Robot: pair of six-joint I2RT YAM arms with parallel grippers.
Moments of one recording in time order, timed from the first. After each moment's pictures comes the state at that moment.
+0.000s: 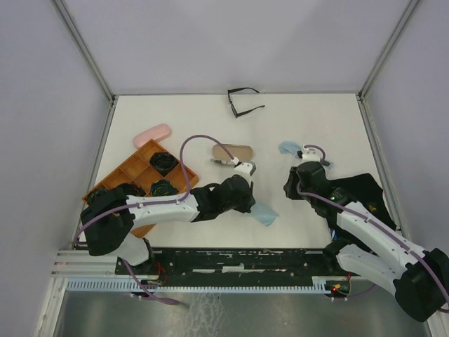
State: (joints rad) left arm -1.12 1.50 0.85 -0.02 -0.21 -0.65; right arm 0.55 0.94 0.57 -0.36 0.19 0.50
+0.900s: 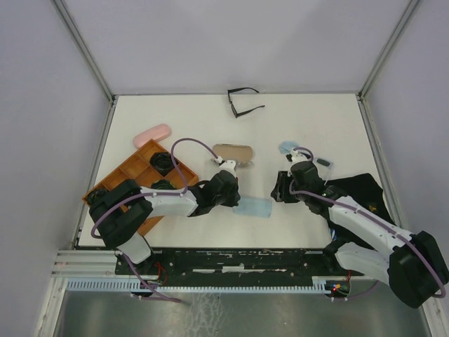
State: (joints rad) left arm -0.94 1.61 0.71 0.17 -0.17 -0.65; right arm 0.55 1.05 0.55 -0.27 -0.01 0.50
